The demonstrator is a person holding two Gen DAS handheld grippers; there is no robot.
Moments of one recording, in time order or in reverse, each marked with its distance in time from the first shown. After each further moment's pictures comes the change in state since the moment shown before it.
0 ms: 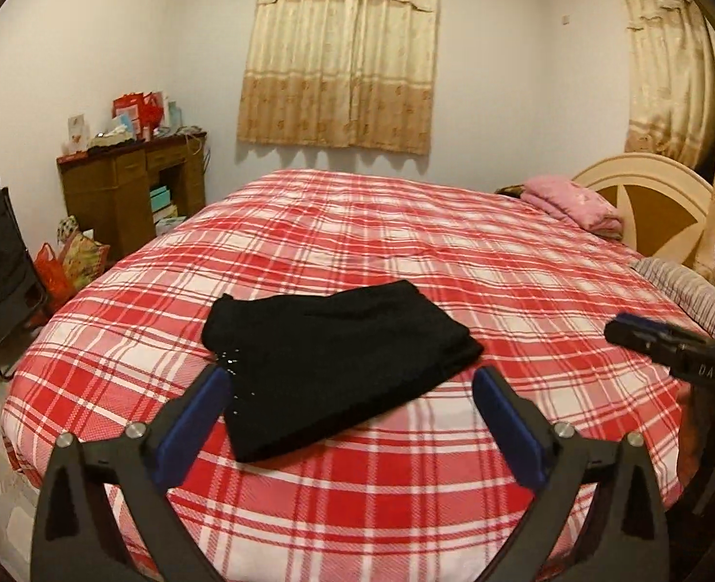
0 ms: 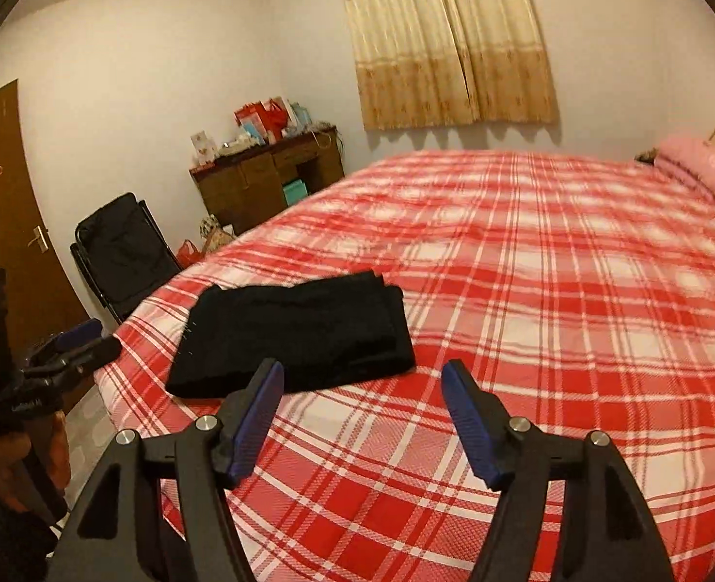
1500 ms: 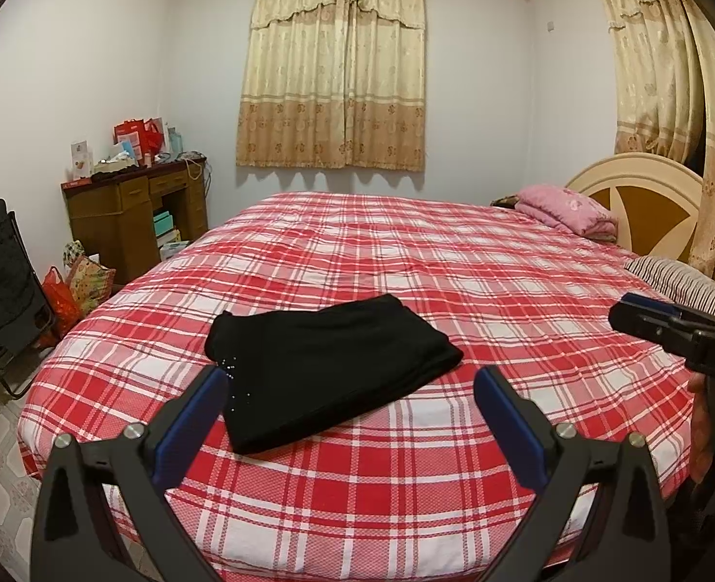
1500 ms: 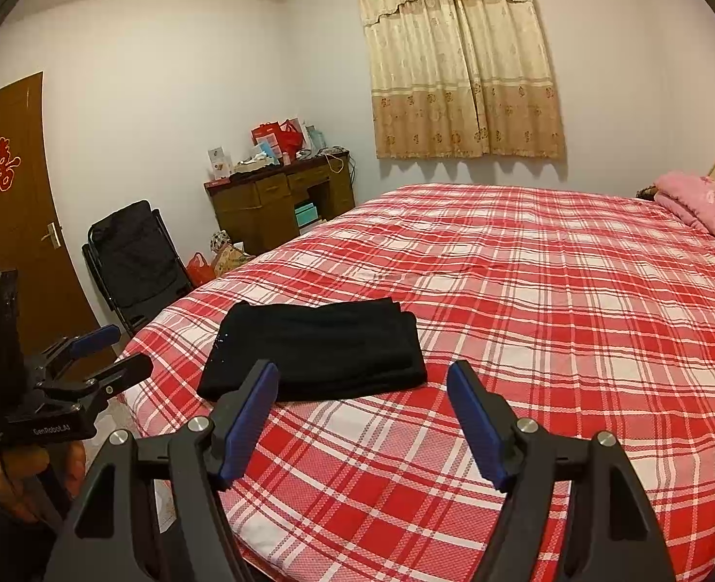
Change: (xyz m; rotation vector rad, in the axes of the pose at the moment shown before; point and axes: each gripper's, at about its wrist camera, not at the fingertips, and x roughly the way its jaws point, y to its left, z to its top) left arm -0.032 -0.020 -0.005 0.031 -0.066 0.019; right arm -0.049 0.026 0.000 -0.053 -0.064 0.001
